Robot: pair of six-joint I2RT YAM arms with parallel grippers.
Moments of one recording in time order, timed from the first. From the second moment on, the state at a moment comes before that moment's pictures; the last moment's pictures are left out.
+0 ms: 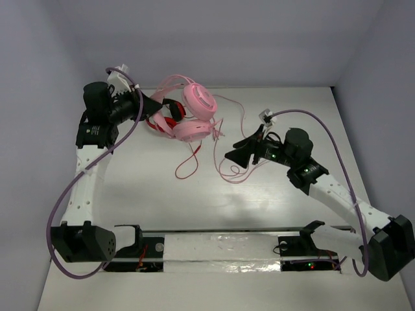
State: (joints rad) left arm 0.00 1.23 1.33 -0.43 0.59 -0.43; right arm 0.52 1.04 0.74 0.26 -0.58 0.49
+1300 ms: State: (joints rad) left arm -0.01 1.15 1.07 -0.27 0.65 -0.62; right arm 0.62 1.35 0.77 0.35 -0.53 0.38
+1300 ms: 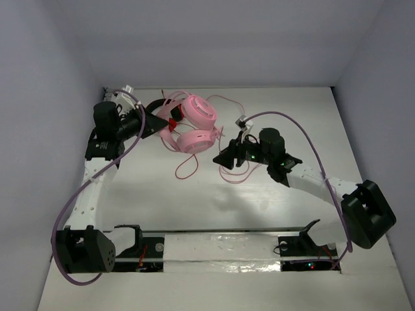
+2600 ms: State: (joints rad) left arm 0.11 1.13 1.38 -0.05 0.84 -1.06; right arm 0.53 1.66 0.78 0.75 -0.68 0.51
